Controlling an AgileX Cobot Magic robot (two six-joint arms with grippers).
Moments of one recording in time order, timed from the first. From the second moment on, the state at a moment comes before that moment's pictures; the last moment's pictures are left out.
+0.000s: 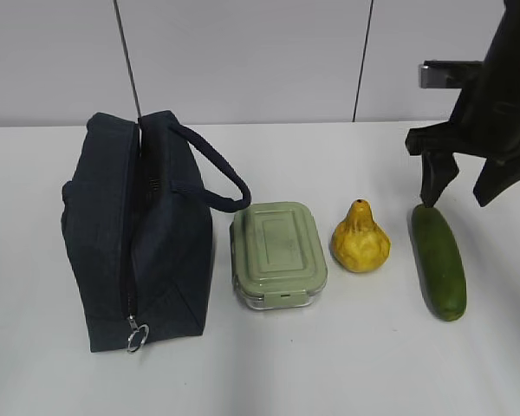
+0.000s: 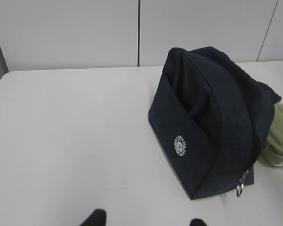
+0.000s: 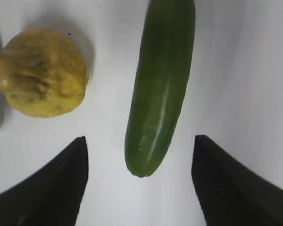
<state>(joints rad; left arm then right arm) 0.04 -0.01 -0.53 -0.15 1.12 0.14 0.11 1.87 -1.52 0.05 1.21 0.07</state>
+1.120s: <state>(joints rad) 0.04 -0.01 -0.53 -0.15 1.12 0.14 0.11 2.12 -1.56 -0.02 1.09 0.08</state>
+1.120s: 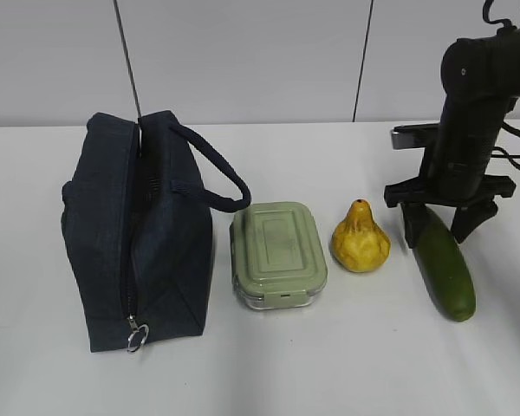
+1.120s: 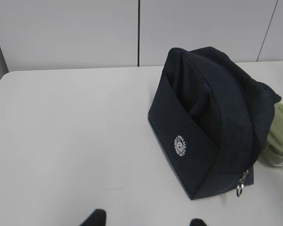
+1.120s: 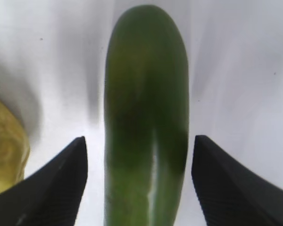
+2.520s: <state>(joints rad) 0.04 -0.01 -0.53 -0.15 1.12 0.14 0.11 2.16 -1.56 -0.06 1.12 0.08</state>
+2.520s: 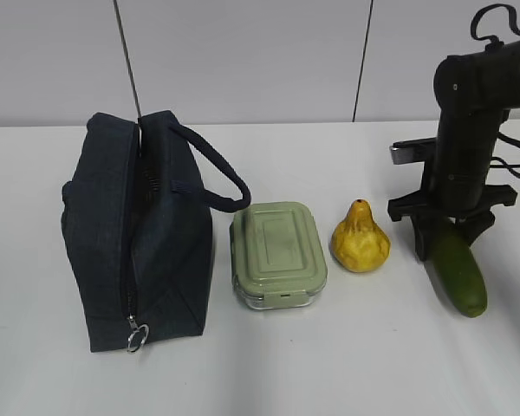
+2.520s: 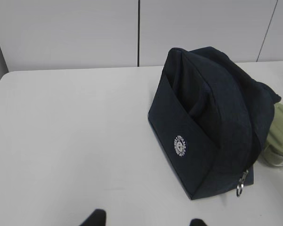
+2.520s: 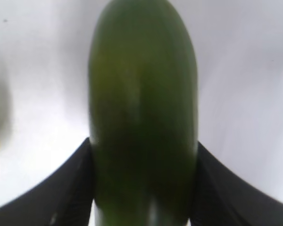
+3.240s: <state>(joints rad) 0.04 -0.01 -0.53 -0.16 1.12 0.14 0.11 2.07 -1.57 -0.07 1.16 0.08</state>
